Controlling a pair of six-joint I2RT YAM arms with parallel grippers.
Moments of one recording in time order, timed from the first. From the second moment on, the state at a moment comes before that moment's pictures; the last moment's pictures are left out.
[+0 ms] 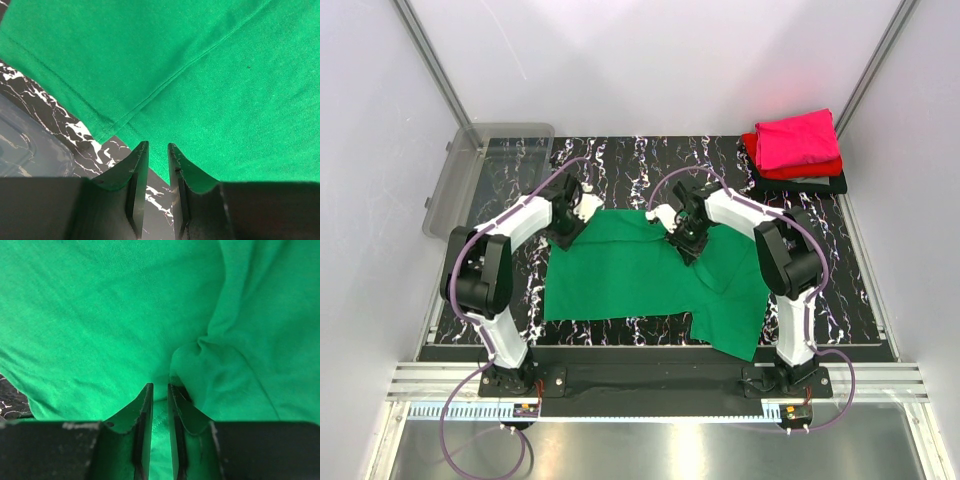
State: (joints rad) left arm -0.25 1.77 1.22 -0.71 0.02 0.47; right arm 0.51 2.05 1.48 -0.86 -0.30 -0.55
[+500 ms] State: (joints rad) left arm -0.26 1.80 1.25 -0.72 0.03 0.47; right arm 0.51 1.96 1.47 -0.84 -0.27 -0.54
